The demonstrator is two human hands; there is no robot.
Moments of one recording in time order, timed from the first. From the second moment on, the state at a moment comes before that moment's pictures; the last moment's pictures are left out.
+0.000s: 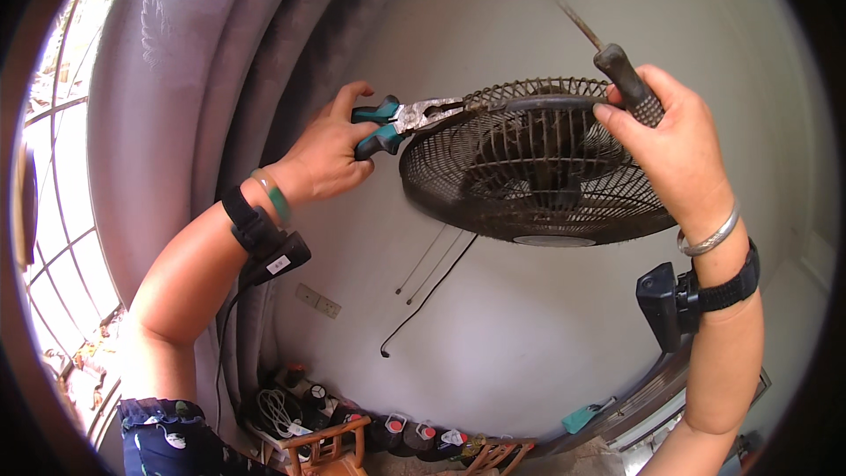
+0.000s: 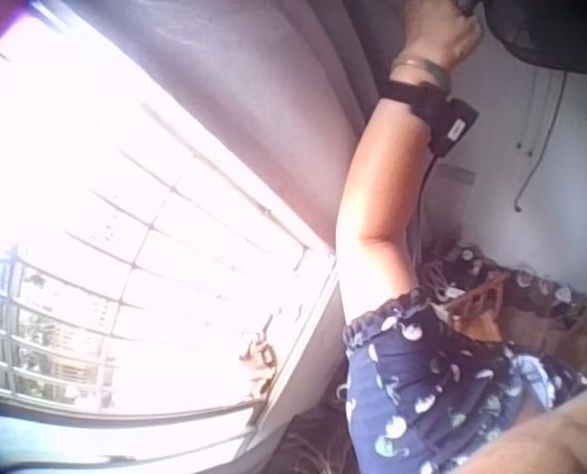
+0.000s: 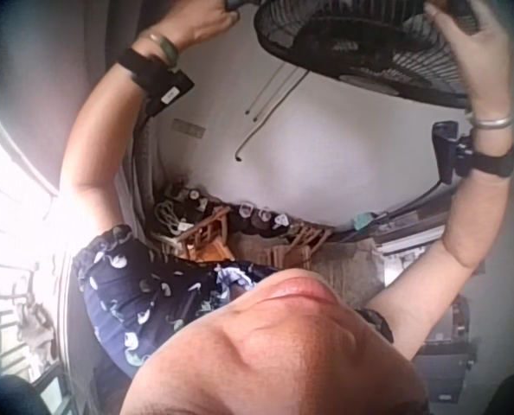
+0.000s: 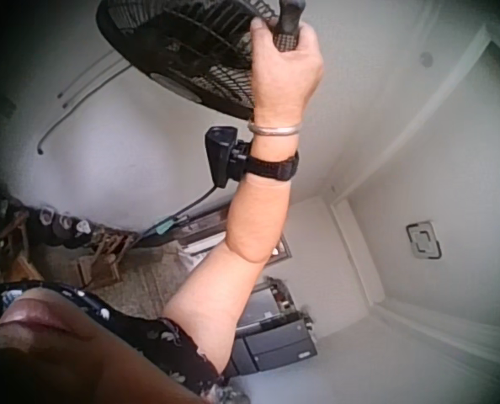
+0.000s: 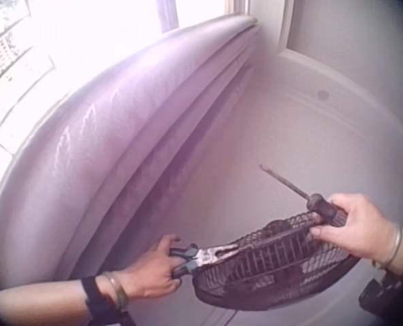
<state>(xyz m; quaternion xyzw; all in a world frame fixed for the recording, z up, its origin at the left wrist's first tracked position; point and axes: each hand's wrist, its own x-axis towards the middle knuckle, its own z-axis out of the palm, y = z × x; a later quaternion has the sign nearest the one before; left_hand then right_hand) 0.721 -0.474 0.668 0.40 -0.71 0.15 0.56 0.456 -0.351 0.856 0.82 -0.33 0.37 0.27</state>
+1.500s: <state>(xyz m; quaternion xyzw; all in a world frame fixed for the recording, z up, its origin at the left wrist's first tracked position) 0.726 -0.486 0.670 0.33 -0.77 0.01 0.55 0.459 -0.344 0.857 0.84 -0.30 0.39 0.25</state>
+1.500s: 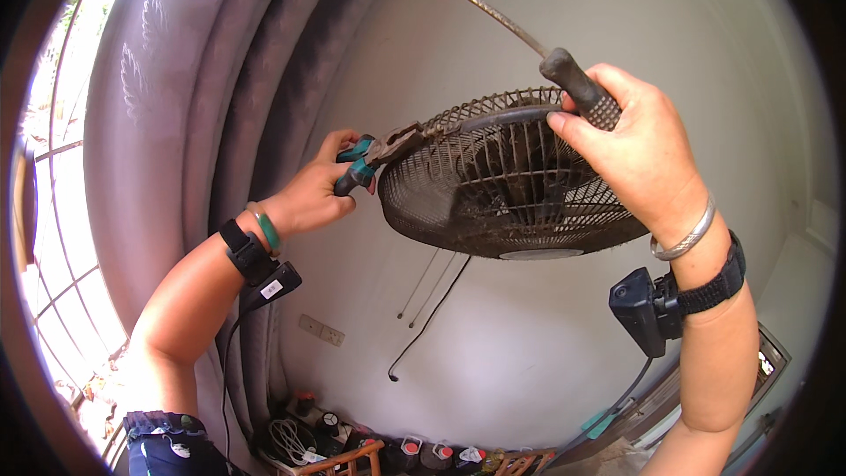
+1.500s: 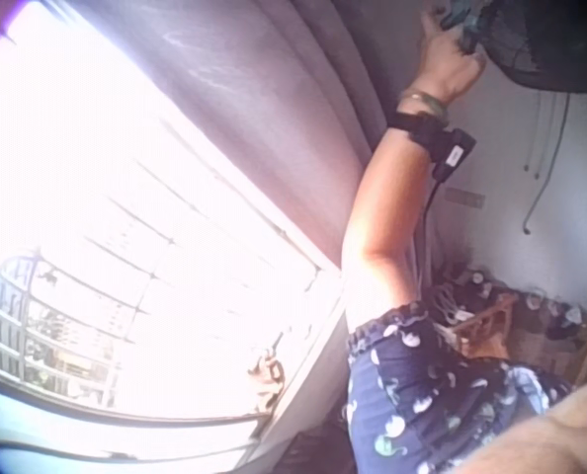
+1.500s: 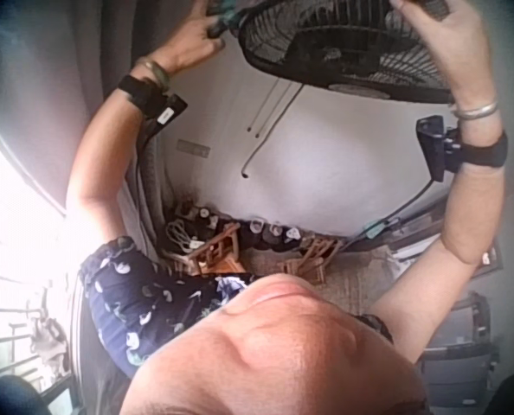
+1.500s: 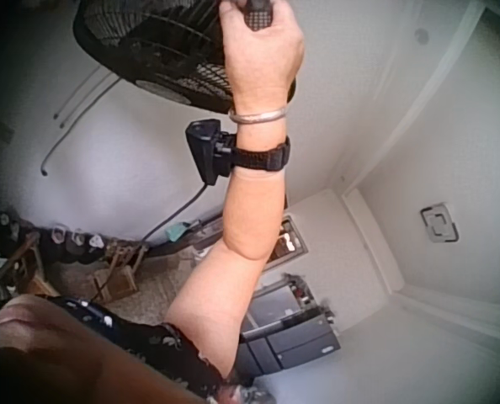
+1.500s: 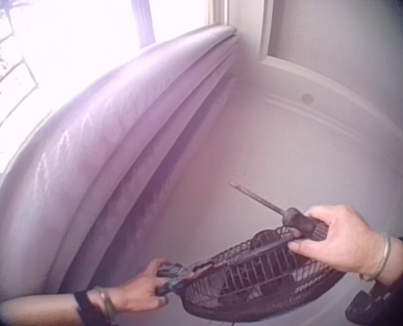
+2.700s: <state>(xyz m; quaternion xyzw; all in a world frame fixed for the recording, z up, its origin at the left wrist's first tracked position) 0.718 -0.482 0.672 0.32 -0.70 0.12 0.62 0.456 -0.347 0.863 0.83 -0.31 0.34 0.31</state>
